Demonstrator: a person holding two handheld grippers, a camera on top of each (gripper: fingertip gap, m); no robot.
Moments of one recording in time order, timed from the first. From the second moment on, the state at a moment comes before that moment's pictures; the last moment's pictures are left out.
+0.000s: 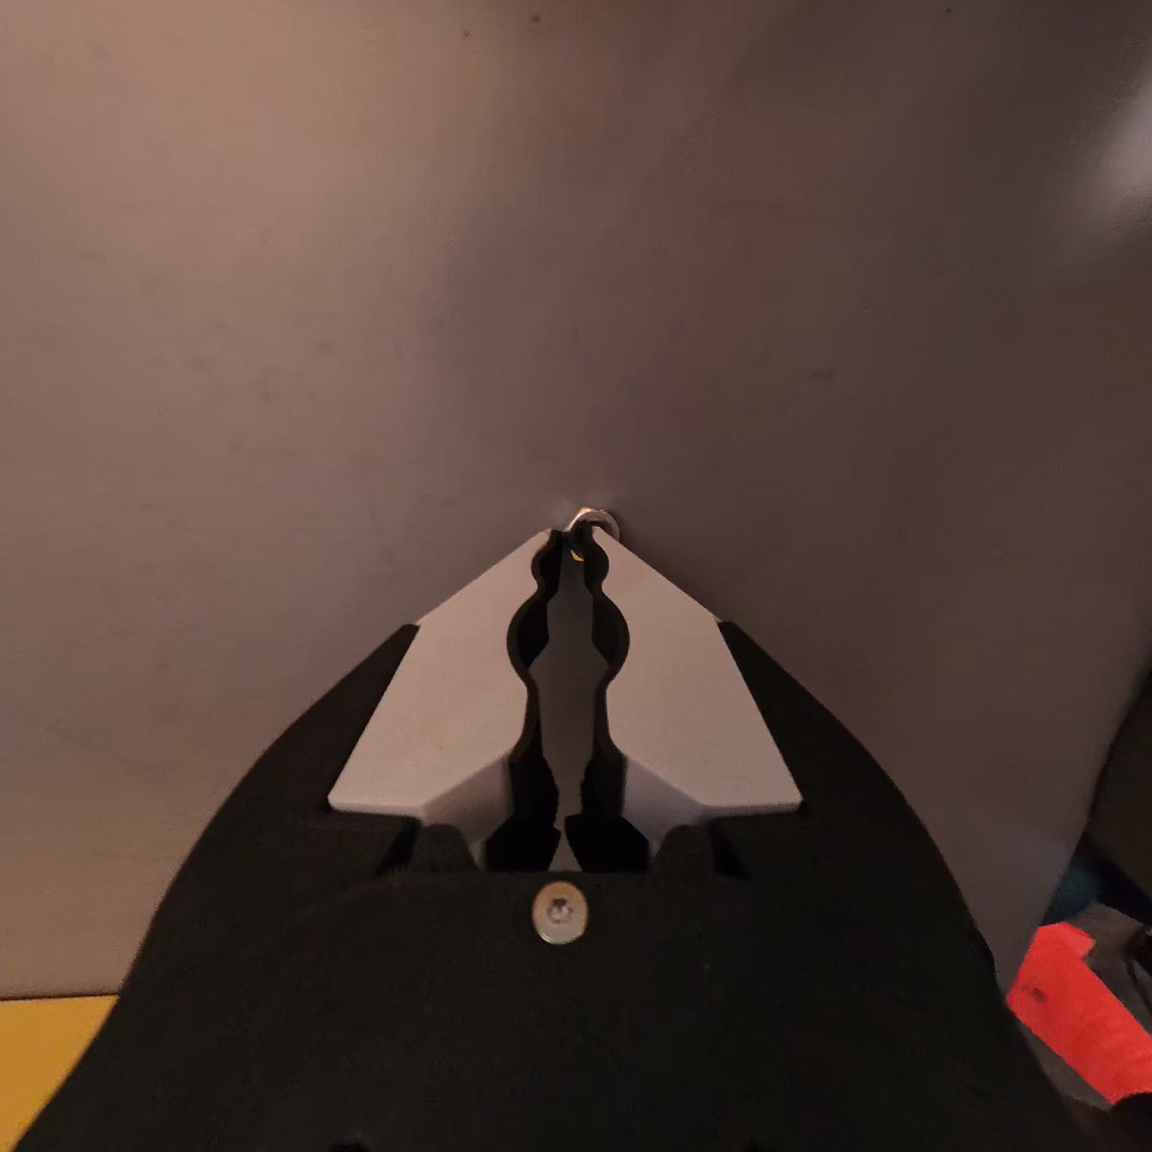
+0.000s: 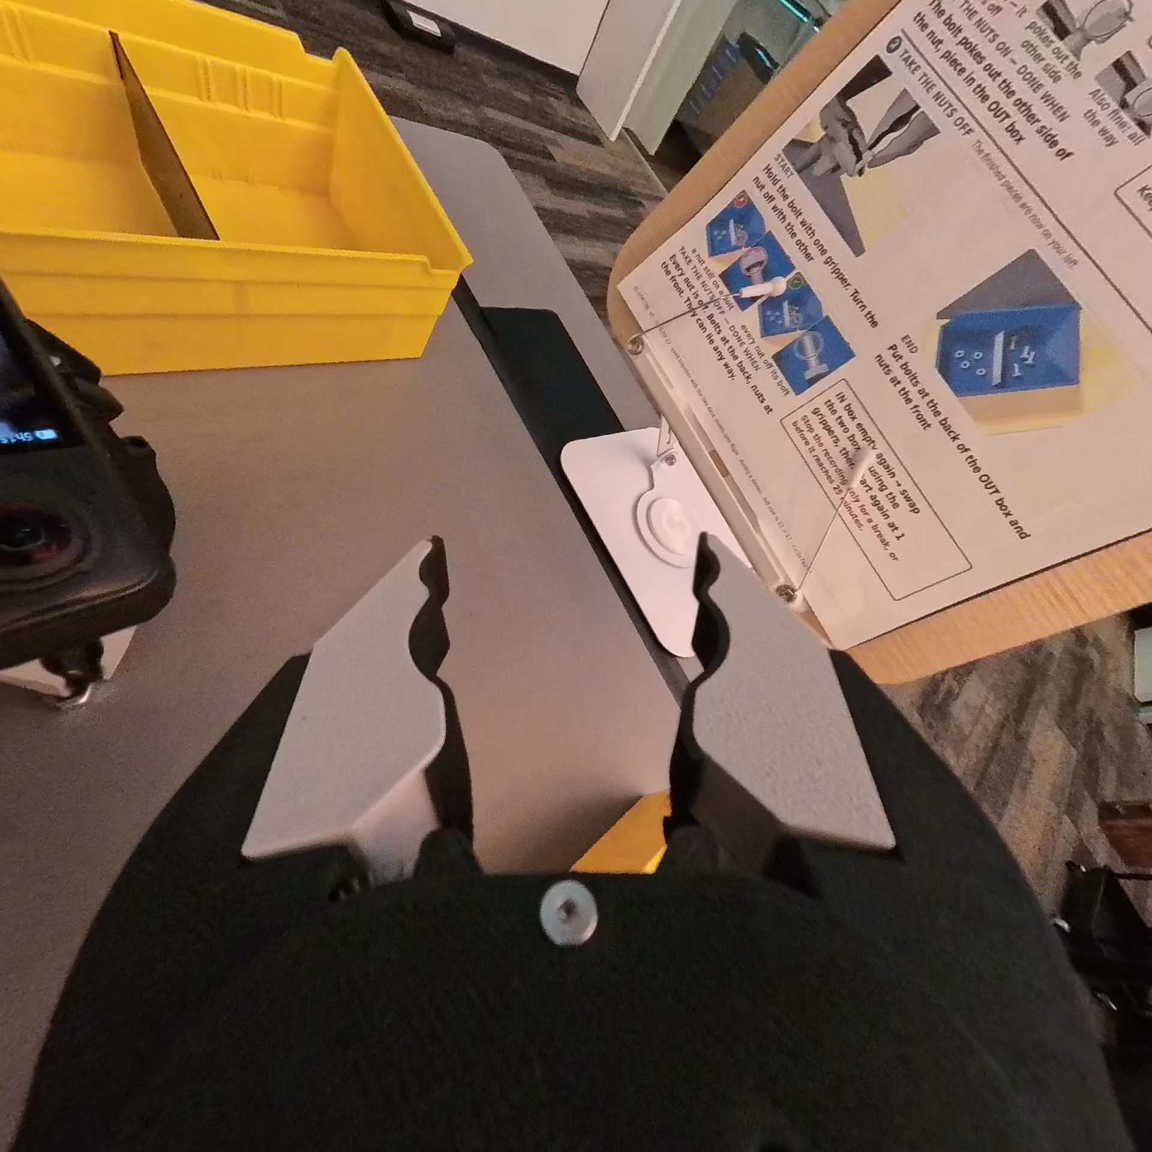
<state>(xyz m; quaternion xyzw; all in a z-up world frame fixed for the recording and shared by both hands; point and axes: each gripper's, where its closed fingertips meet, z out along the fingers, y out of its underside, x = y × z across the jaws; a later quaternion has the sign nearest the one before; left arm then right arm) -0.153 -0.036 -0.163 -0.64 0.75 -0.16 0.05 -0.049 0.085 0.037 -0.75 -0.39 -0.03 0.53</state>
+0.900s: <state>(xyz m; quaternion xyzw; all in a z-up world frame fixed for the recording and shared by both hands) -0.307 0.210 -0.081 -0.87 0.39 -0.18 0.26 -0.036 0.050 0.097 -0.70 -0.39 -0.05 0.60</state>
